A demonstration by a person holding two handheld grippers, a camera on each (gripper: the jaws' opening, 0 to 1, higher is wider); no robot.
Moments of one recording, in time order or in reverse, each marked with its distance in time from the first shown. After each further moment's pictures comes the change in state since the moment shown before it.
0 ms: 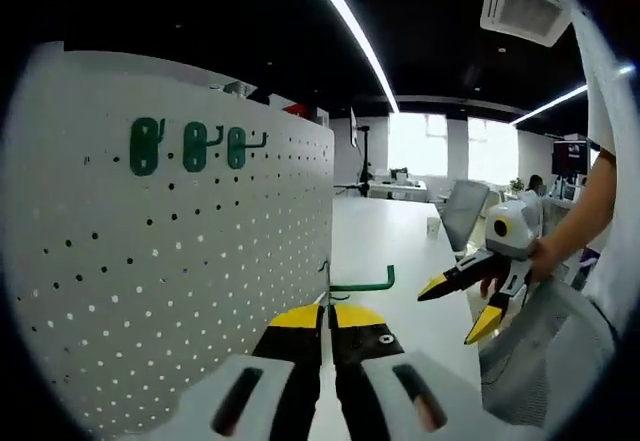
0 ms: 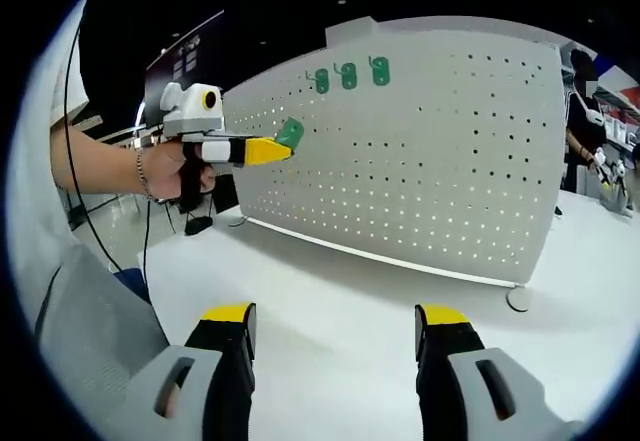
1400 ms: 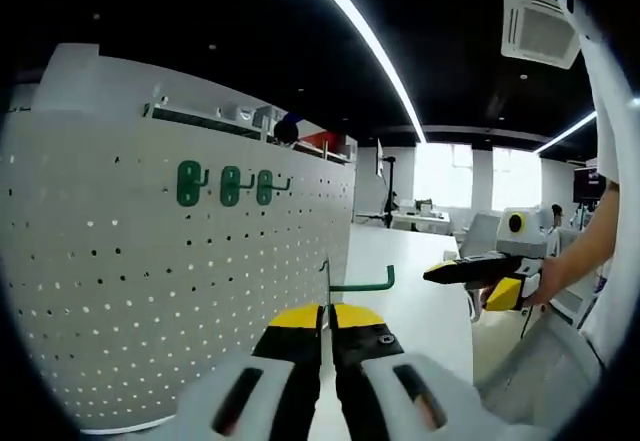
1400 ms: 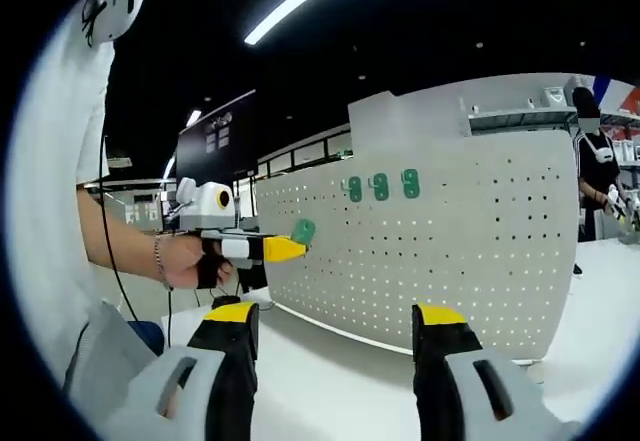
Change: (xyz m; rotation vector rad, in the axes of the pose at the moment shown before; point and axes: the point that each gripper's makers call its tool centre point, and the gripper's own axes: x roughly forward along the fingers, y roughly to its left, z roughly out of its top) left arm -0.026 -0.003 0.024 -0.064 -0.114 0.099; right arm -0.020 0.030 0.099 -0.019 -0.348 0.114
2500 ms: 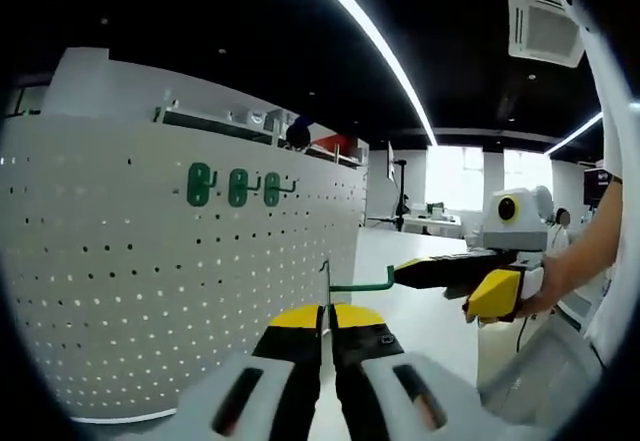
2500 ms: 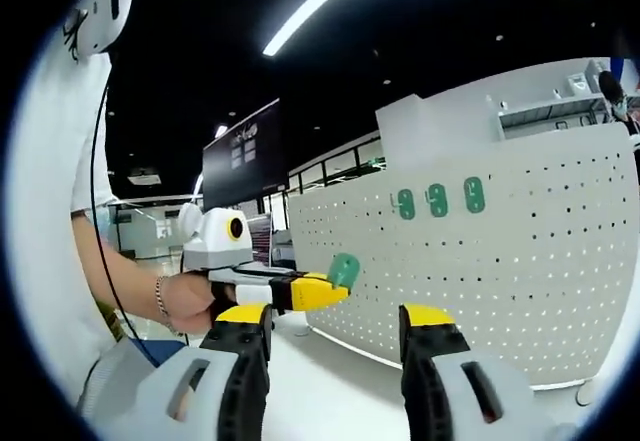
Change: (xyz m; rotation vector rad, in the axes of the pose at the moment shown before) left arm -0.008 -0.001 0.000 -0.004 -0.021 0.063; right arm 0.067 0.042 0.022 0.070 -0.052 0.151
